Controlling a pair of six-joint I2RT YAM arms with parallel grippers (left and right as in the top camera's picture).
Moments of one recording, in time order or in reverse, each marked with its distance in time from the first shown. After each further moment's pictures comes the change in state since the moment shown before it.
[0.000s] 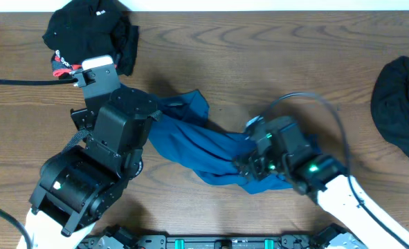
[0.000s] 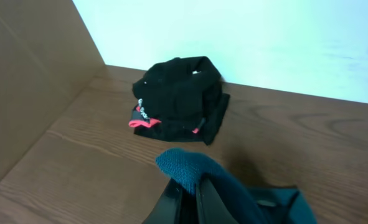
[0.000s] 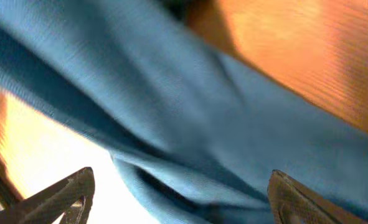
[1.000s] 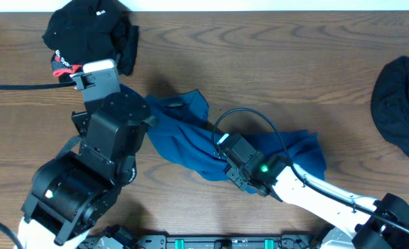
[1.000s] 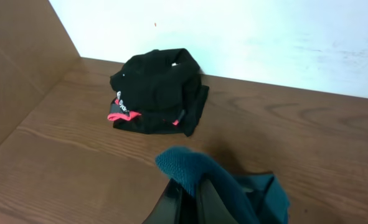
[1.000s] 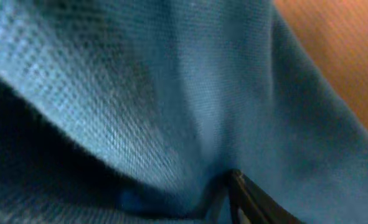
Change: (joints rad) left arm 0.000 -0.029 0.000 -0.014 0.095 -0.008; right arm 0.210 0.299 0.002 0.099 0.341 -0.099
